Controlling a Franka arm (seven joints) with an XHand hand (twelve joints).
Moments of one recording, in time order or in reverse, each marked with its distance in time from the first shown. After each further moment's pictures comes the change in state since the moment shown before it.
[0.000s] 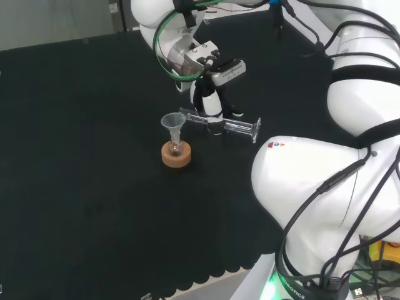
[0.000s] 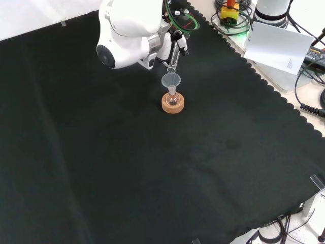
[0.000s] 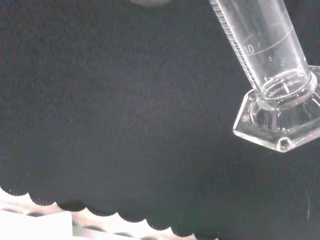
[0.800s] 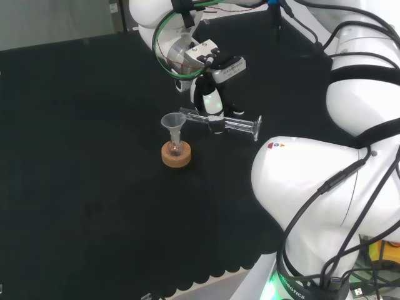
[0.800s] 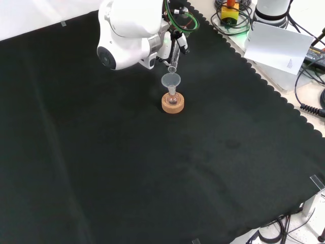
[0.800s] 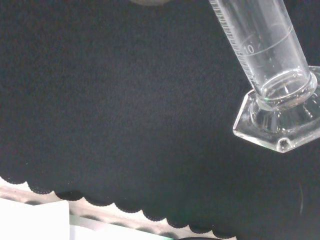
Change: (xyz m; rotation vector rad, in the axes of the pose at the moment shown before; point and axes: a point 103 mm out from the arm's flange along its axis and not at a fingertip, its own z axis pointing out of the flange) arm 0.000 -0.004 -0.002 0.017 -0.022 -0.011
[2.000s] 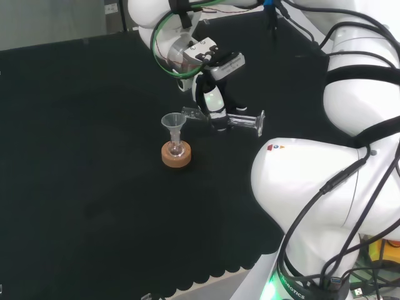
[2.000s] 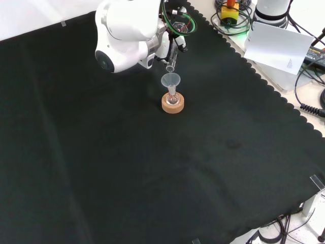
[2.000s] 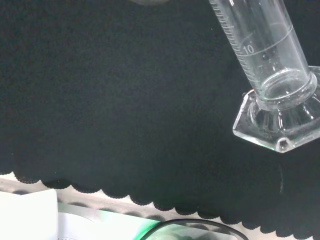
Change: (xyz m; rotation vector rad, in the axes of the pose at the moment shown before) arm -0.004 -0.005 -0.005 0.051 -0.017 0.053
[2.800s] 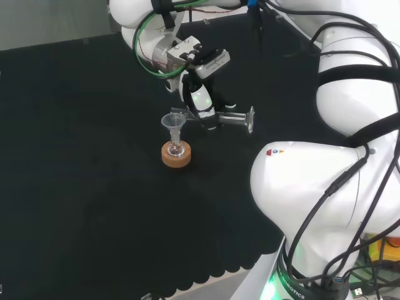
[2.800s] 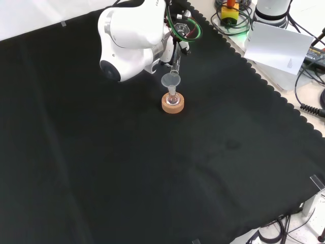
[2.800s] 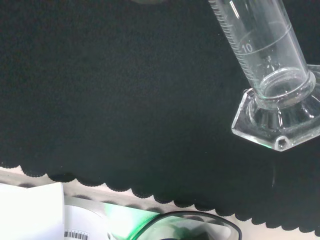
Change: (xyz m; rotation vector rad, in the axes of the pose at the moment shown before) arm 0.022 -0.011 -0.016 0.022 -0.049 0.030
